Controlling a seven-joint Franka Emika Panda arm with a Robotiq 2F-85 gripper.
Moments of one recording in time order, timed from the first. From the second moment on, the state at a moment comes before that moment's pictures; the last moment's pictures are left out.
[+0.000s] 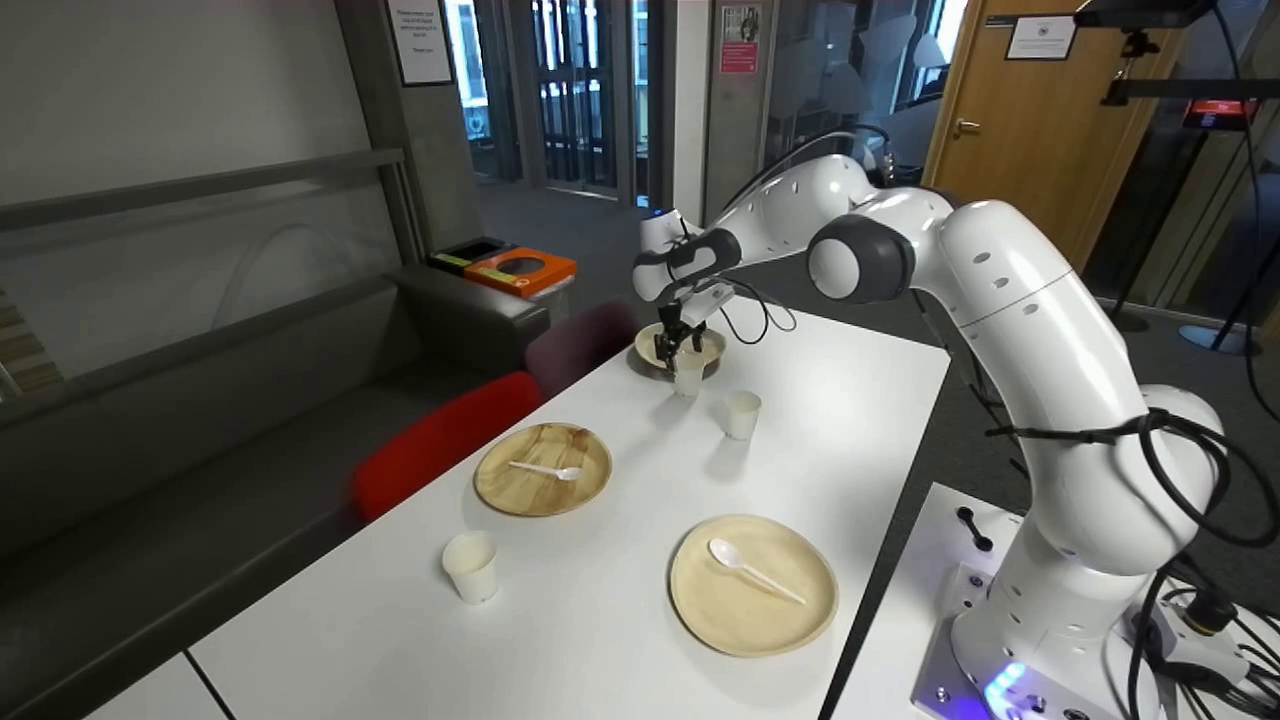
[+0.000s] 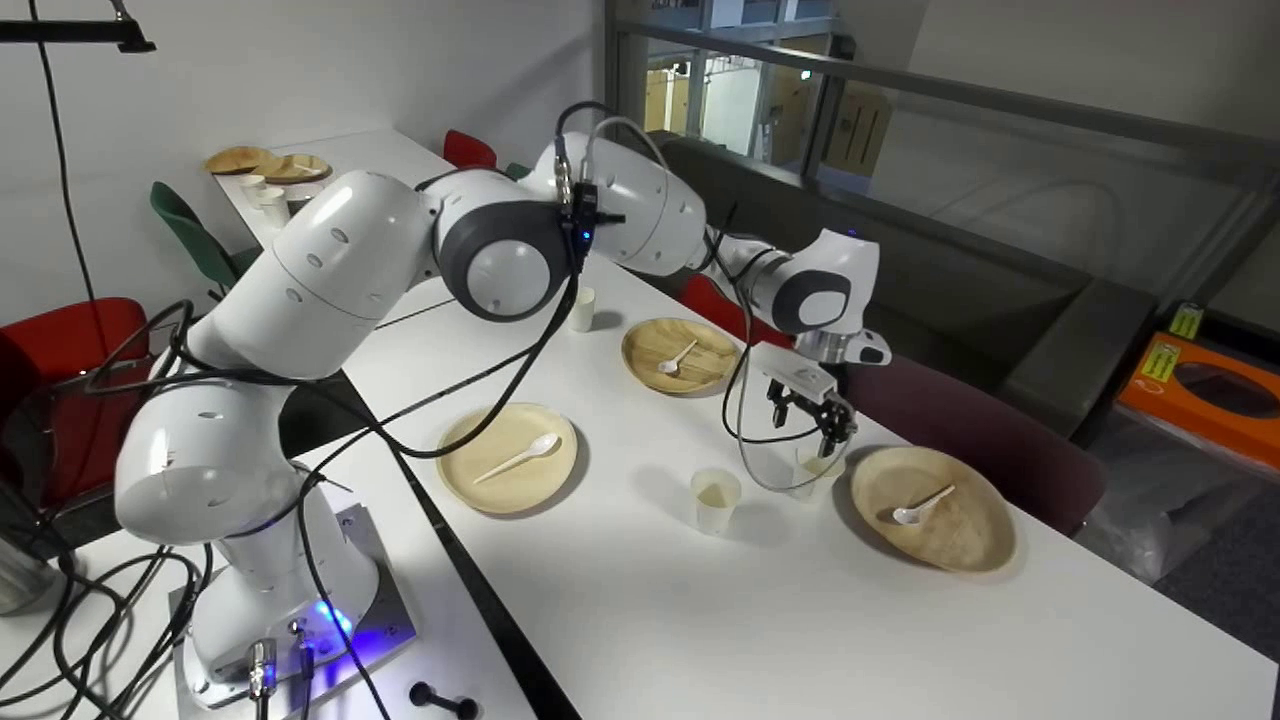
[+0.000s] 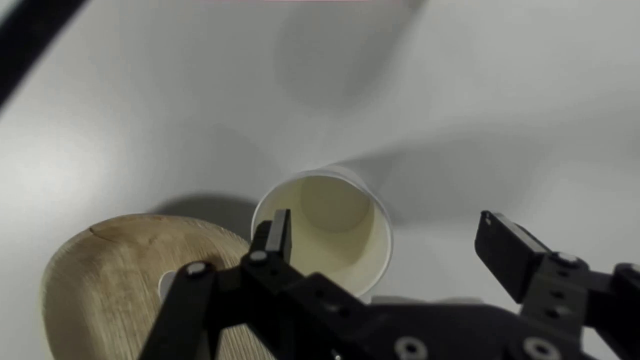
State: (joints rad) arm -0.22 0.85 -0.11 -1.27 -0.11 2.04 -0.18
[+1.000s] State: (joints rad) arm -0.26 1.02 -0.08 -1.01 -0.06 1.88 -0.24
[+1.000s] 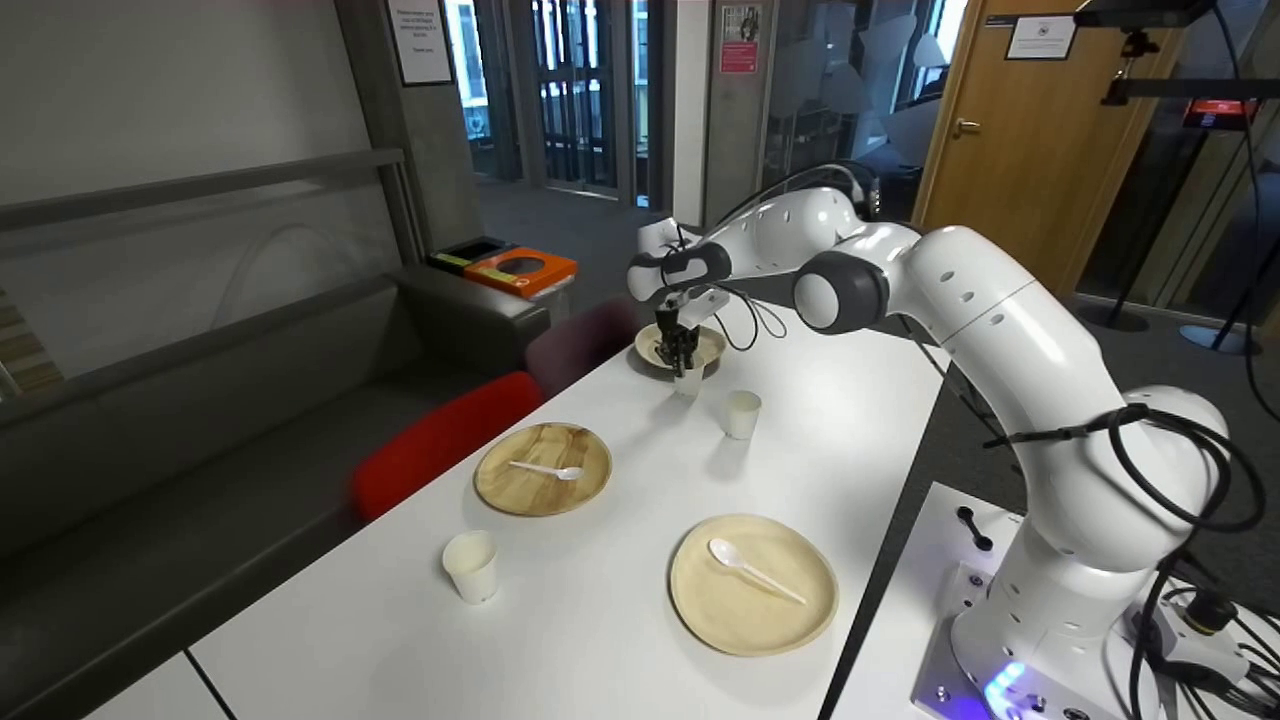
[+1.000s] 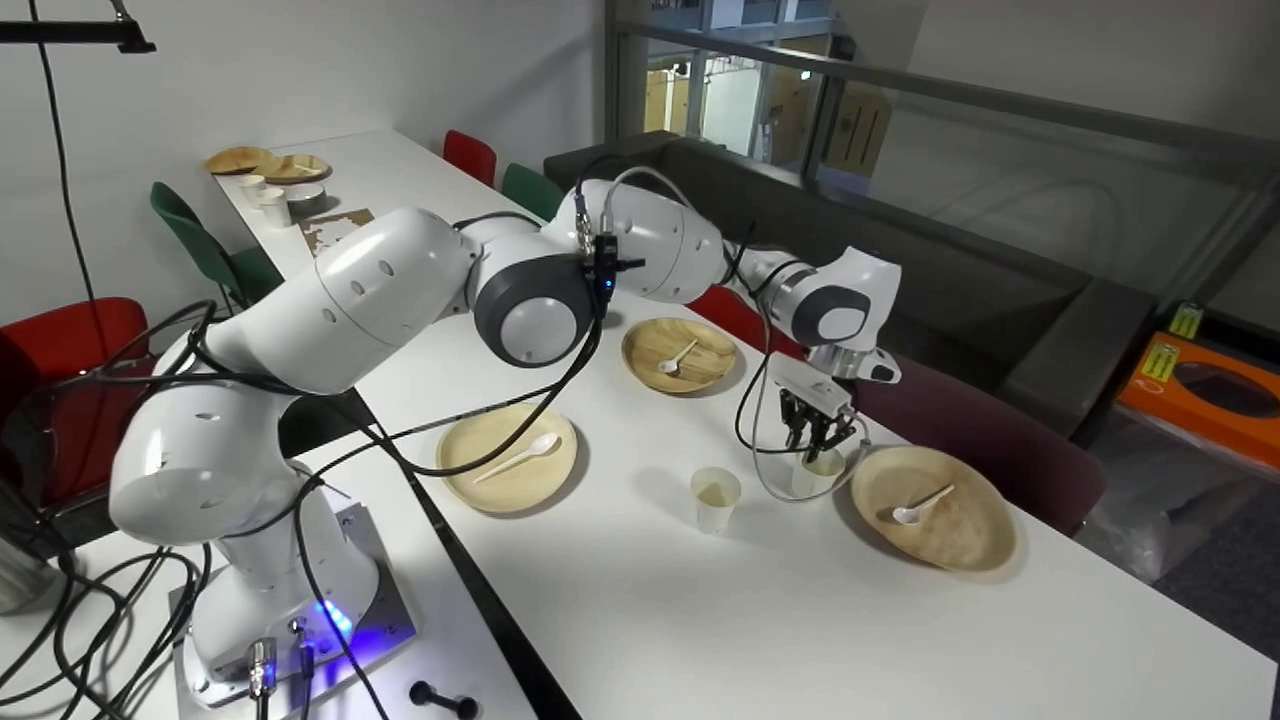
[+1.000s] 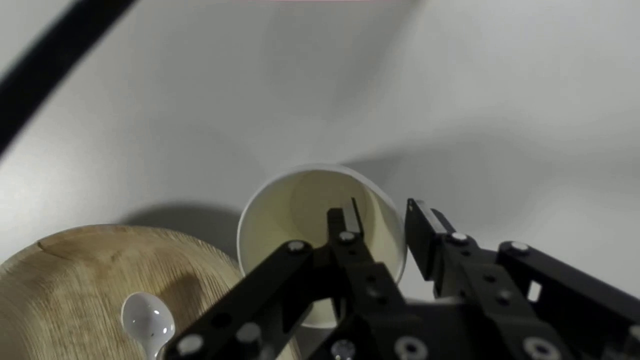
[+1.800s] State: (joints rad) arm -0.25 0.98 -0.16 -0.99 -0.06 1.88 0.03
